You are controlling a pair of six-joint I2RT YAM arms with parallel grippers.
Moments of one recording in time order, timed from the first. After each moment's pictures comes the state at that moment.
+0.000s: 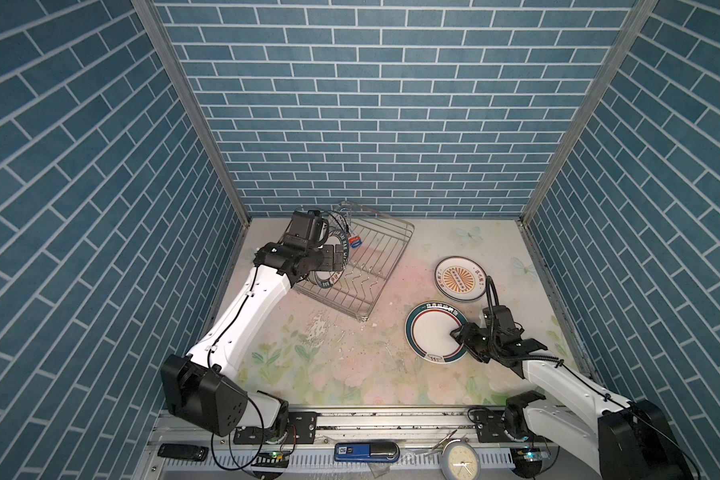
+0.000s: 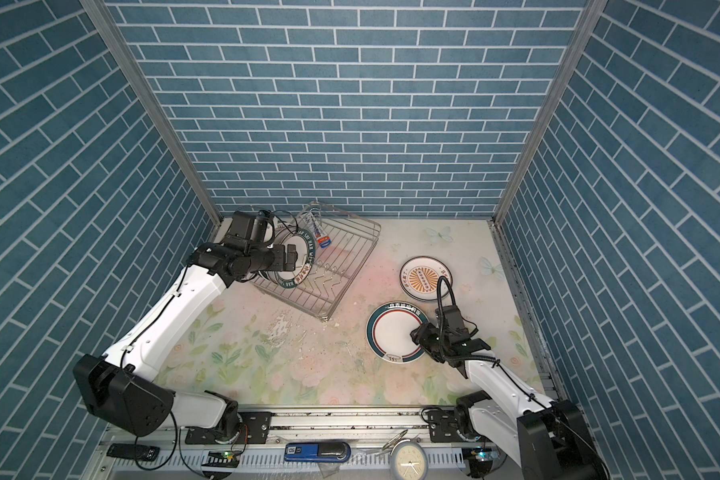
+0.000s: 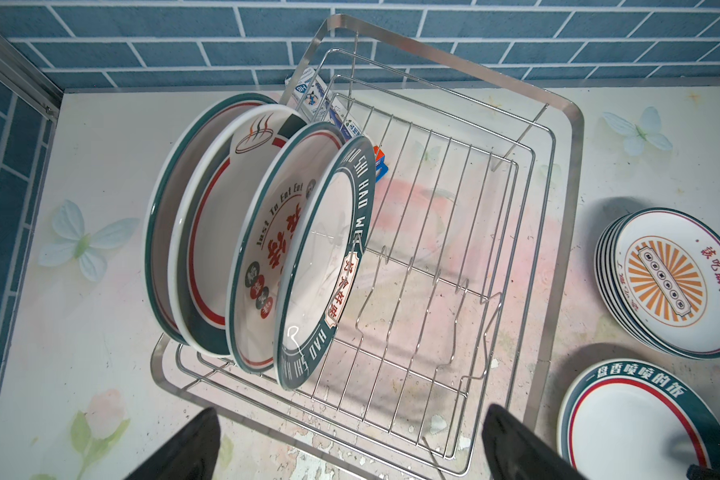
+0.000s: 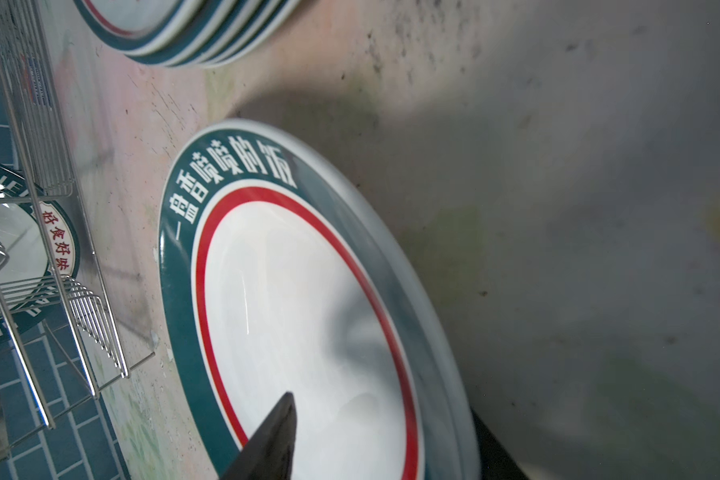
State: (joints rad) left arm -0.35 1.40 1.41 -0.84 -0.09 -0.25; right arm 0.36 1.03 0.34 -0.26 -0.25 0.94
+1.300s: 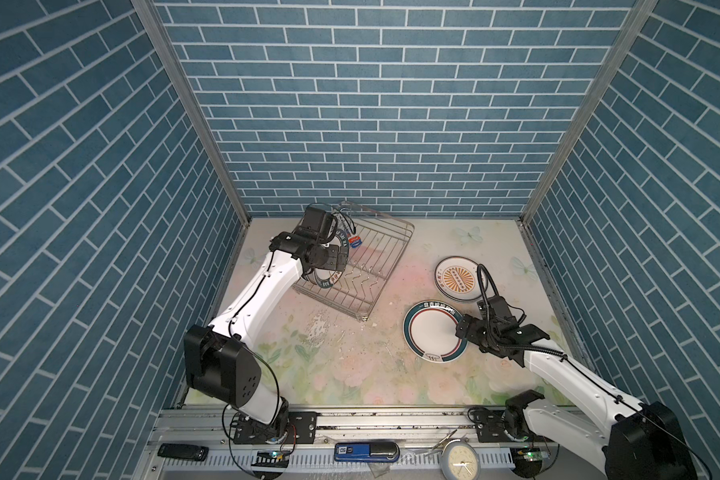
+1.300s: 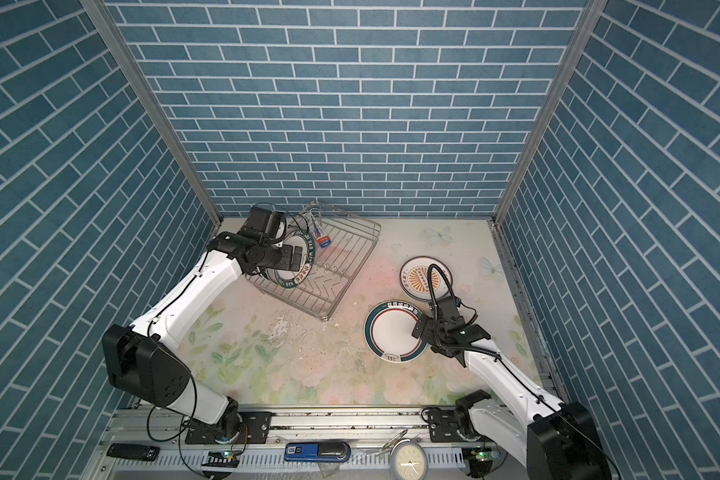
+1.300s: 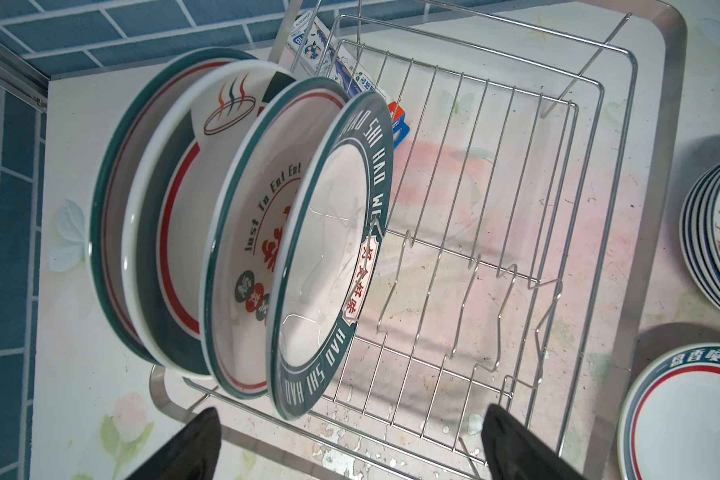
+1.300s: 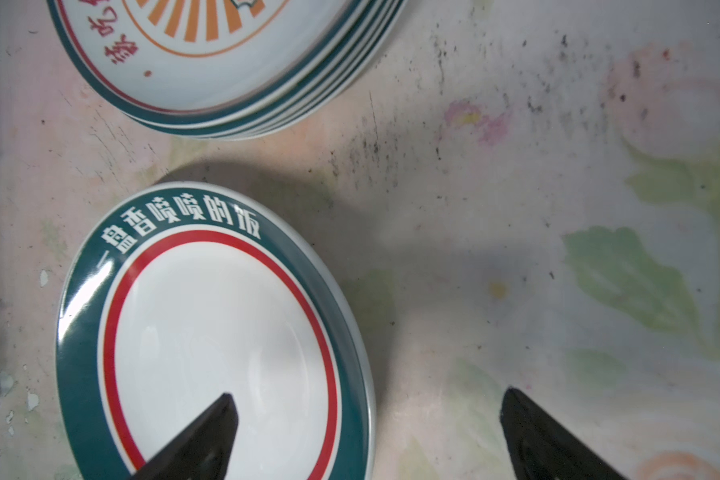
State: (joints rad) left arm -0.35 1.57 1.49 -0.89 -0.13 -0.16; right arm 0.43 1.00 0.50 -0.55 0.07 0.75
